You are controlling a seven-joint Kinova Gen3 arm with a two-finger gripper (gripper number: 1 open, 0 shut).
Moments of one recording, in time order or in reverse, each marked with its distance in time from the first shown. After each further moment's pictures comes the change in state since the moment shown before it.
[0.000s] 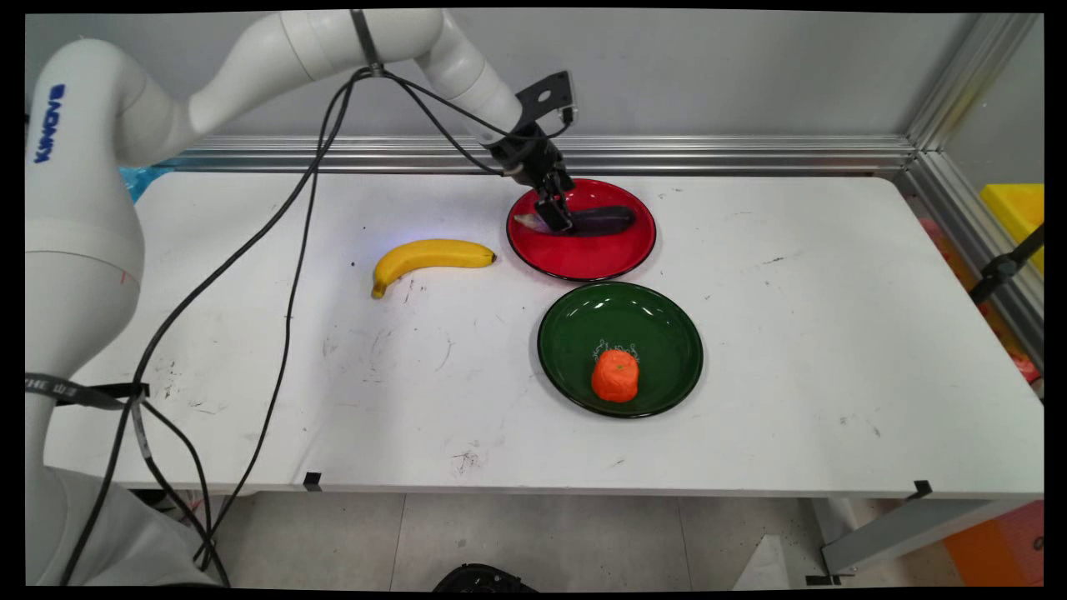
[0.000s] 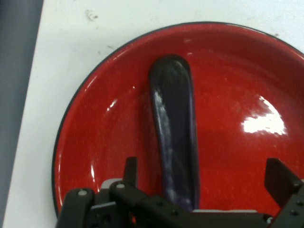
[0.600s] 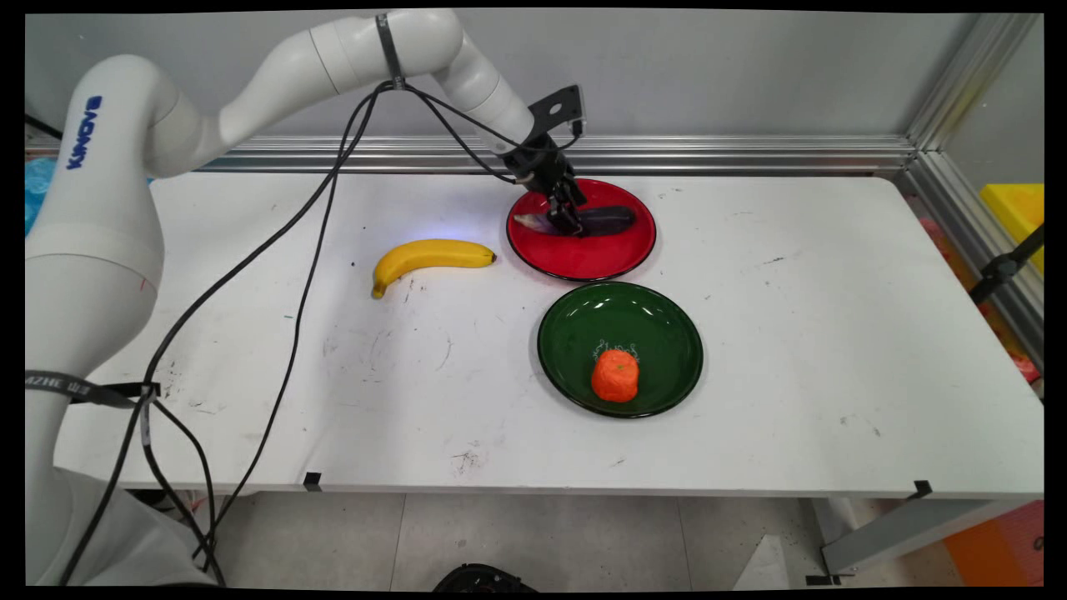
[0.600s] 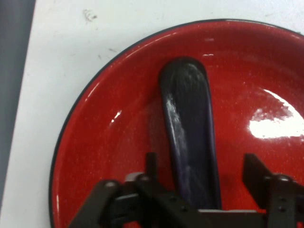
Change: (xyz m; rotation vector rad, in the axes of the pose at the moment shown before) arm -0.003 -0.017 0.033 -0.024 0.012 0.020
